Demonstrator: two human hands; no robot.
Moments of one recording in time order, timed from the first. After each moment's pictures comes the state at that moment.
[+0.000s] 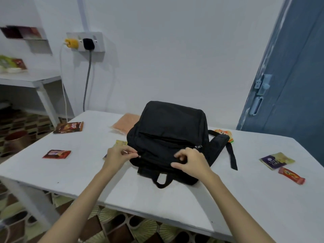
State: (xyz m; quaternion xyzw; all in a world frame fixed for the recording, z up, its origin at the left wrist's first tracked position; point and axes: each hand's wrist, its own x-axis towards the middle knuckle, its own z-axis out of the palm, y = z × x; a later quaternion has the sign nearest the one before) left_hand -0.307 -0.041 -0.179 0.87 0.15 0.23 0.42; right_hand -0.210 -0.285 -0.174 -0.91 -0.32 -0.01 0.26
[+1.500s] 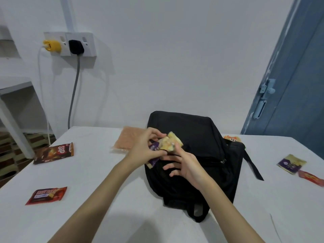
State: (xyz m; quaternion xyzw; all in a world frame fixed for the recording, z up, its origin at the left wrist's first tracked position) left_hand -0.232 0.018 -0.122 0.83 -0.12 0.16 0.53; right_hand -0.208 -0.148 -0.150 -0.60 -0.10 0.25 0.75
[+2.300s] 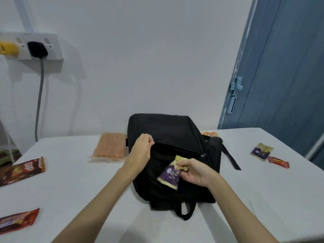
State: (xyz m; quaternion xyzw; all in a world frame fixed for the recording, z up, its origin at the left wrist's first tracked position) left_hand -0.186 -0.012 -0.153 0.91 -0.11 0.26 0.32; right_hand -0.192 -0.208 -0.156 -0.55 0.13 0.31 0.76
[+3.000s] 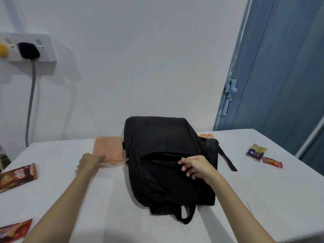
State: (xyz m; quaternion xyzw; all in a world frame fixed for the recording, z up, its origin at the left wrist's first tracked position) left_hand -0.132 0.138 -0.212 0.81 0.40 0.08 0.42; right_hand -0.179 -0.220 -0.157 -0.79 0.08 0.16 0.59
